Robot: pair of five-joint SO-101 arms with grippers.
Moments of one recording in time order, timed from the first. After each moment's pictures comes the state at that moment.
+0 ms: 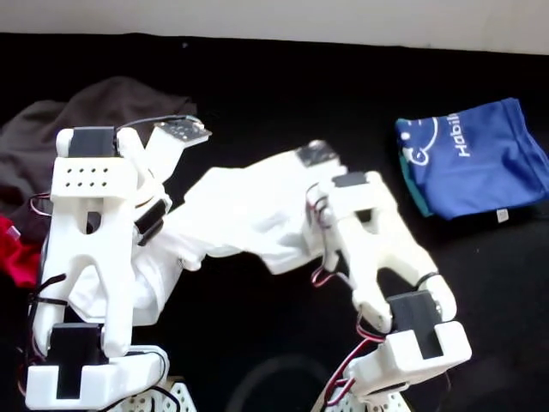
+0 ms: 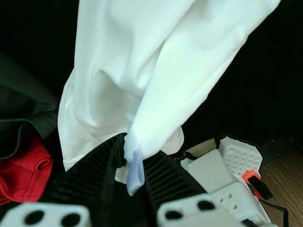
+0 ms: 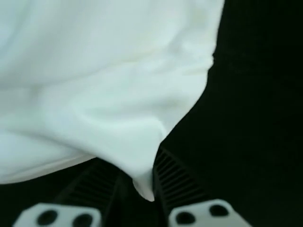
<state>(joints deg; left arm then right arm) -8.1 -10.7 9.4 99.1 -38.5 -17.0 2.9 25.2 65.7 9.9</state>
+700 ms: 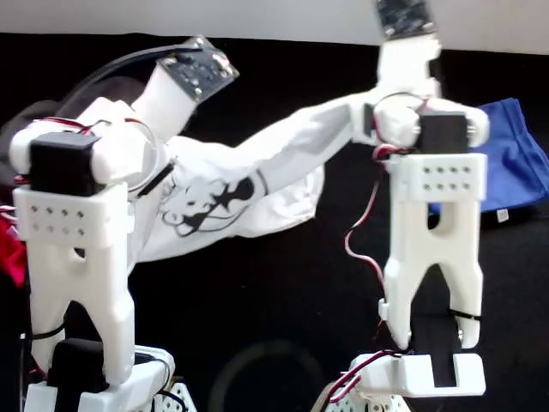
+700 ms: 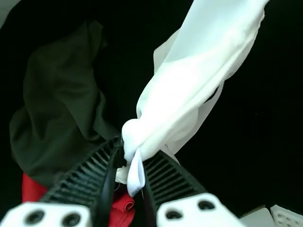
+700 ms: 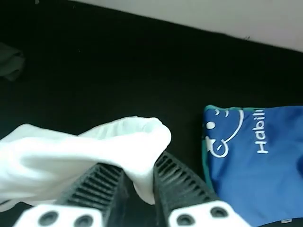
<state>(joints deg) 0.5 -16.7 -23.9 100.0 -38.3 -7.8 -5.1 -26.9 81.6 10.3</state>
